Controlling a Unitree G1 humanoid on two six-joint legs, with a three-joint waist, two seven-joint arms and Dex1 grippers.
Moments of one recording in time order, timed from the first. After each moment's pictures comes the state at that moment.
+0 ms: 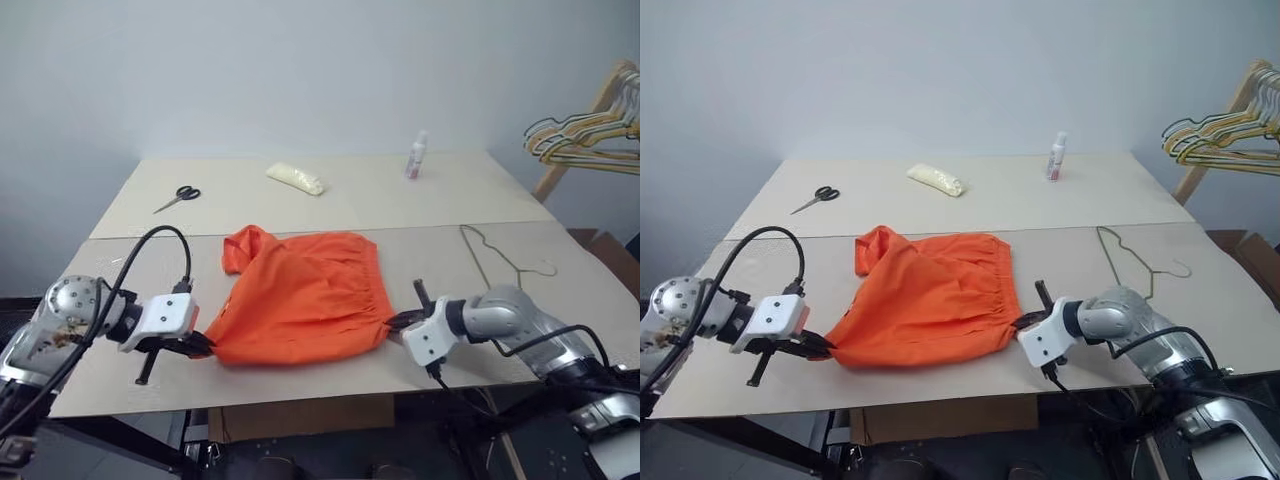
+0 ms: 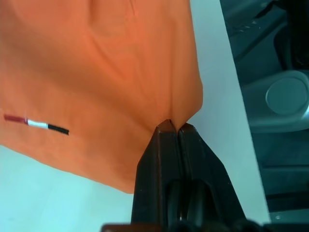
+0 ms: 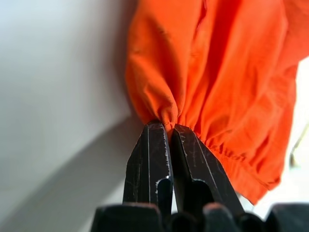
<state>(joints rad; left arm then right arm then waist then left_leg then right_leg) -0.18 1.05 -0.09 -0.01 -0.21 0.04 -1.49 -0.37 -0.85 0.38 0.10 -0.33 -0.57 0.98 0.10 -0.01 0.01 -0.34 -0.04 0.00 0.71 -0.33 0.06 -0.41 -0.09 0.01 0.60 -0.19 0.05</state>
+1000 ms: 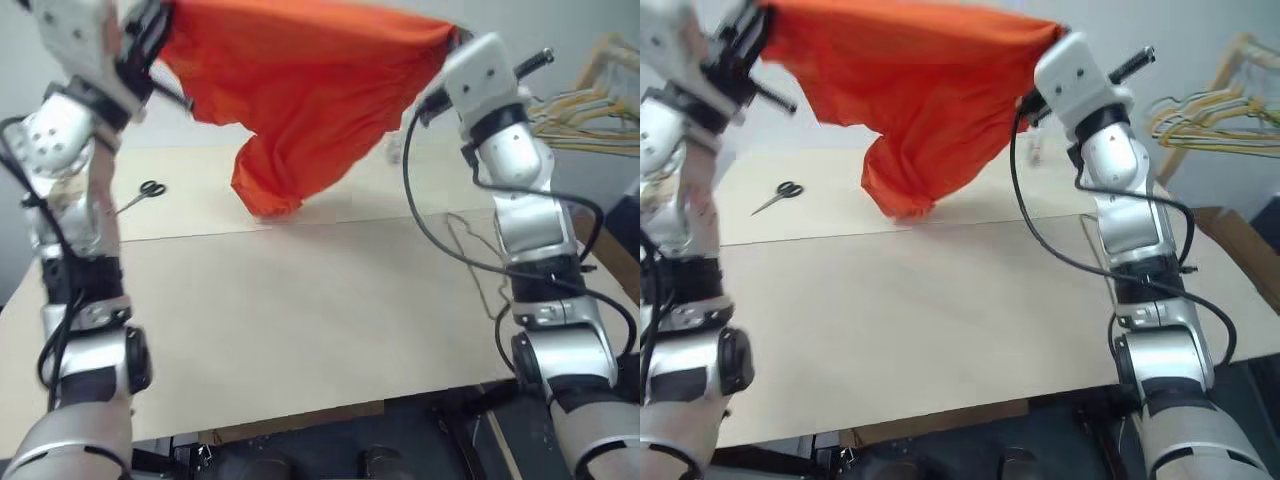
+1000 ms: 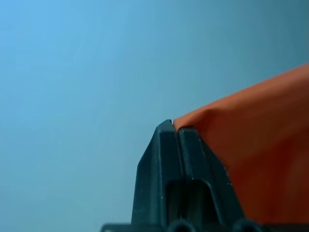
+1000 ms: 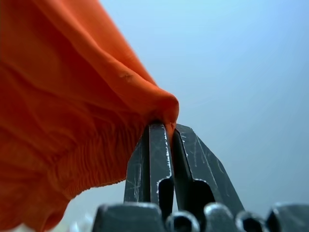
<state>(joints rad) -0.81 0.67 0.24 0.11 -0.30 0.08 -0.69 -0.87 -0.56 0.11 0.21 -0.25 -0.05 0.14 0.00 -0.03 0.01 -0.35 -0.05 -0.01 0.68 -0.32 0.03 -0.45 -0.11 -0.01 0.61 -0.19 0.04</state>
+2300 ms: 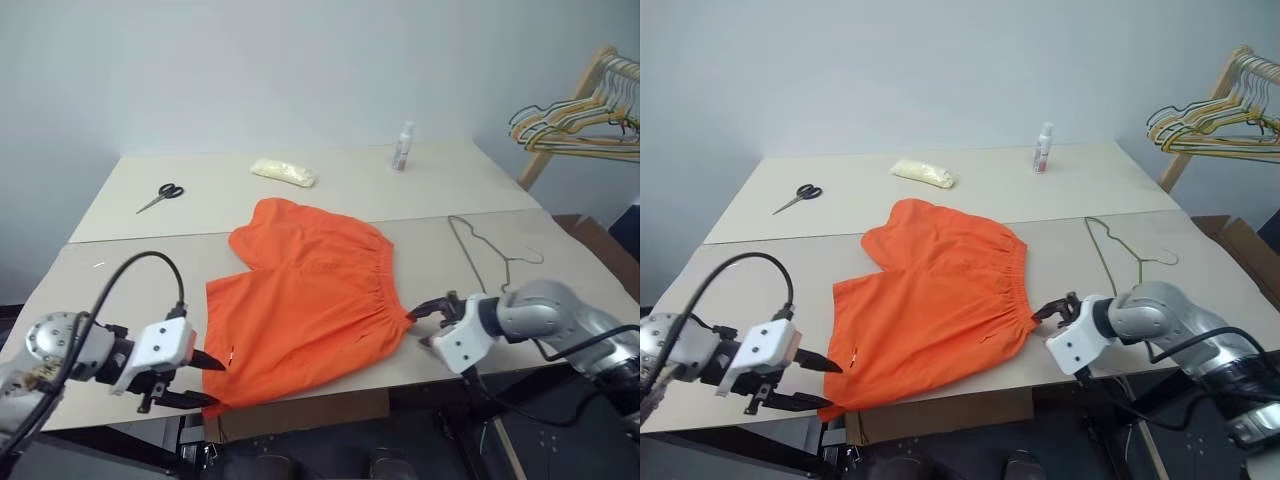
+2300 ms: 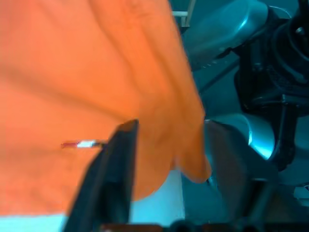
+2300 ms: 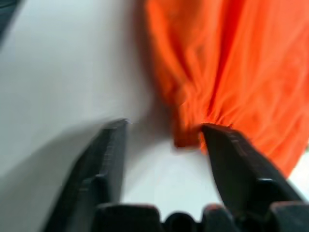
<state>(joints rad) 0.10 1.14 0.15 -0.31 -0.40 0.29 -1.41 -0.36 -1.09 0.34 0.08 -0.23 -0.59 0.98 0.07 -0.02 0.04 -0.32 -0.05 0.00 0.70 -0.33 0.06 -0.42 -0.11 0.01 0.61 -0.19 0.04</state>
